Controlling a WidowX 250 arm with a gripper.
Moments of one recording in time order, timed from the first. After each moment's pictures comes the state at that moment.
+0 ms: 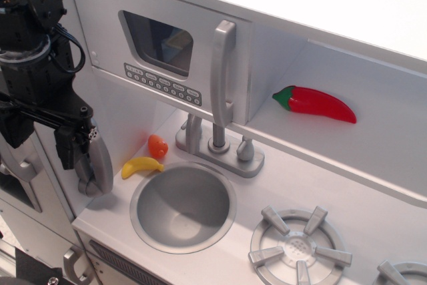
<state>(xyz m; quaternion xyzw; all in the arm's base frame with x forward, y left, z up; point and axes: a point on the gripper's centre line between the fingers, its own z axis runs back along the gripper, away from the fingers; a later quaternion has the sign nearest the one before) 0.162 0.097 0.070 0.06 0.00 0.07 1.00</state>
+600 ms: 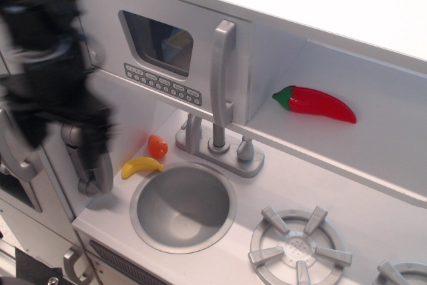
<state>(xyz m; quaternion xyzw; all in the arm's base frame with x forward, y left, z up) 0.183 0.055 0.076 0.03 -0.01 0.07 1.00</state>
